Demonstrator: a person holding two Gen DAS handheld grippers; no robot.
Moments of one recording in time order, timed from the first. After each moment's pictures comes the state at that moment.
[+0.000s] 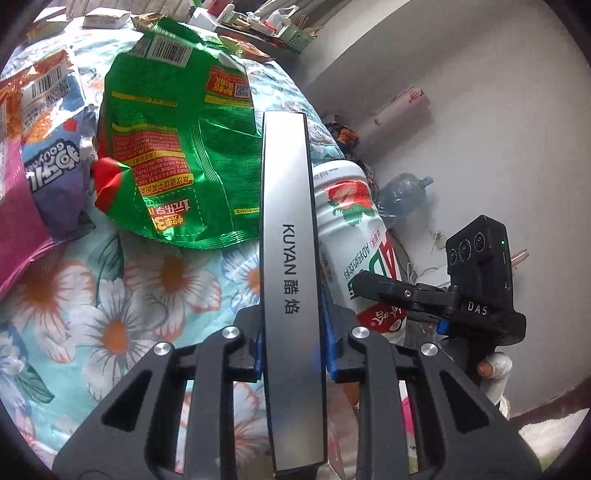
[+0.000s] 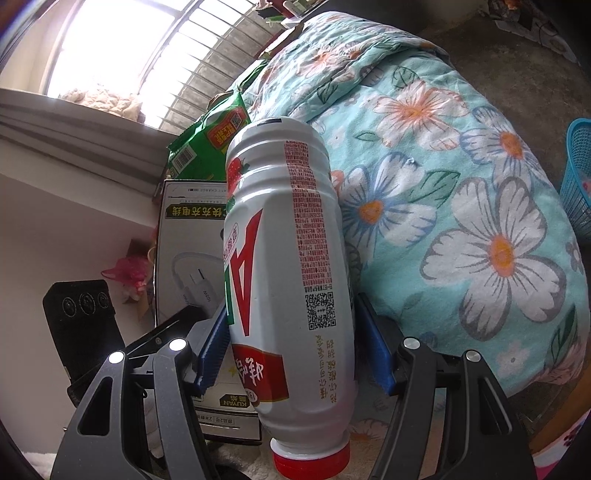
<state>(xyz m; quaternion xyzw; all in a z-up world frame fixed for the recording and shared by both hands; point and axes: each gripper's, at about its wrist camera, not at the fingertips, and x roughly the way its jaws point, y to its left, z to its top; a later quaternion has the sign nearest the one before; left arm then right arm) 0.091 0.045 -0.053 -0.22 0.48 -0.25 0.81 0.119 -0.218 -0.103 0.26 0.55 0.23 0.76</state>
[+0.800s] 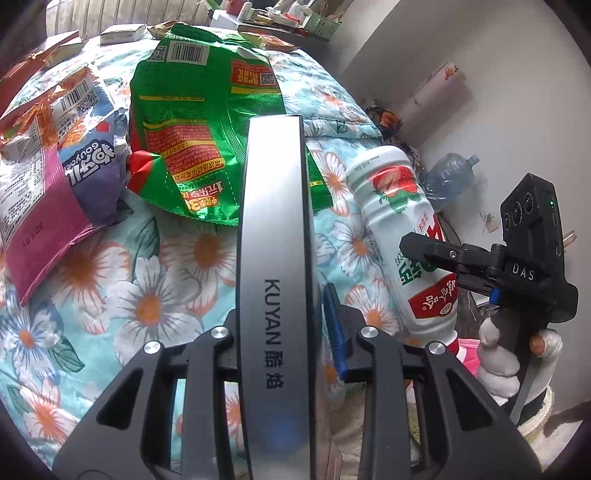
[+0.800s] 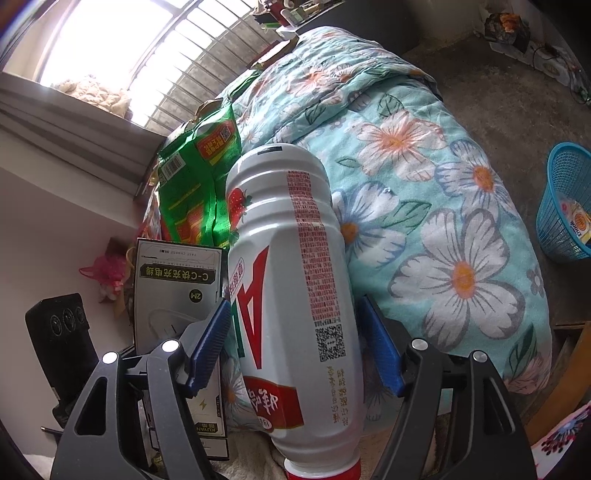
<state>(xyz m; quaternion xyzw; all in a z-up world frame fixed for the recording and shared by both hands) 0.088 0.027 -0.053 -0.15 0.52 -0.17 0.82 0.124 -0.225 -0.088 0.22 0.55 0.20 0.78</state>
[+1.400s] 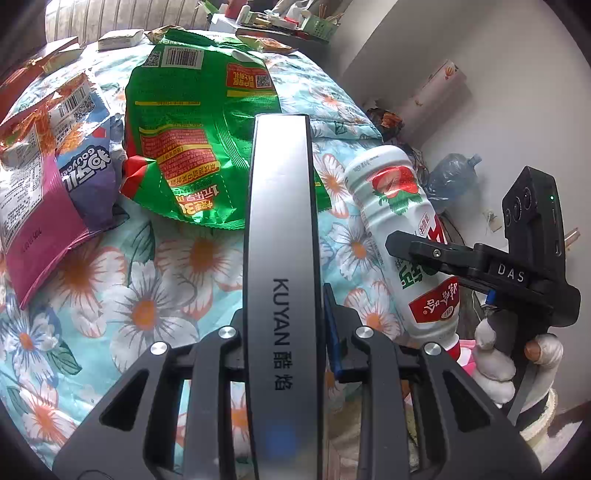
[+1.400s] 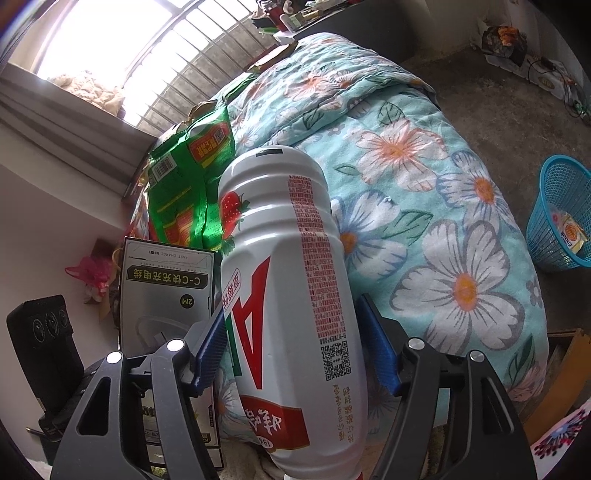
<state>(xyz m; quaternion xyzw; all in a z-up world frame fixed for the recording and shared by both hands) 0.088 0.024 -0.052 -0.14 0.51 -0.17 0.83 0.126 -0.215 -0.089 0.19 0.54 0.18 0.80</state>
